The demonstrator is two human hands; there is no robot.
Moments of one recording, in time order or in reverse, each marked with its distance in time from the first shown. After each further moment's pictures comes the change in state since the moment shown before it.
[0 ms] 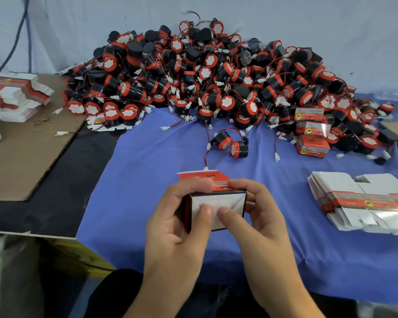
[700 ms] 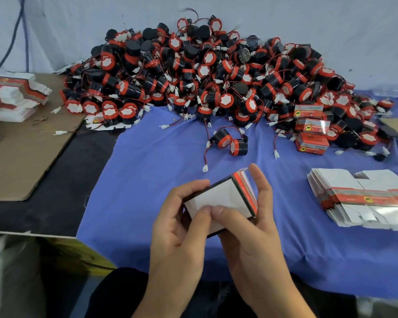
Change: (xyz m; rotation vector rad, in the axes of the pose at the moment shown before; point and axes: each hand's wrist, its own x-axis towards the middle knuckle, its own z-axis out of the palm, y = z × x) left_hand -0.006 -0.003 0.004 -0.113 0.074 -0.249; right_hand -0.004 -0.001 0.015 0.464 0.000 0.178
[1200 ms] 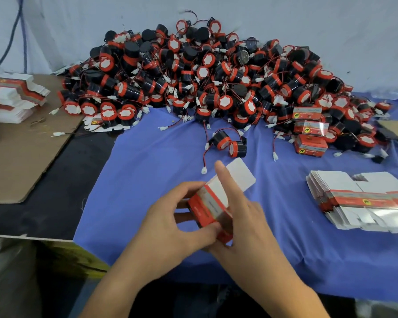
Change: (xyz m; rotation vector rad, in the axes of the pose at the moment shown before) left_hand 0.038 0.006 -0.037 0.616 -0.374 -0.055; right_hand 0.016 -0.003 -0.028 -1.346 -0.302 -0.478
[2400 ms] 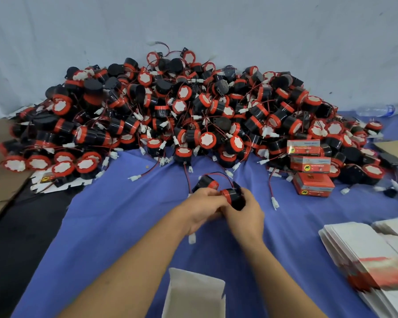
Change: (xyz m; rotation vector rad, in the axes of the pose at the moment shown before) left_hand 0.275 -0.061 0.061 -0.317 -0.287 -0.484; right_hand 0.162 0.216 0.053 0.302 0.425 0.718
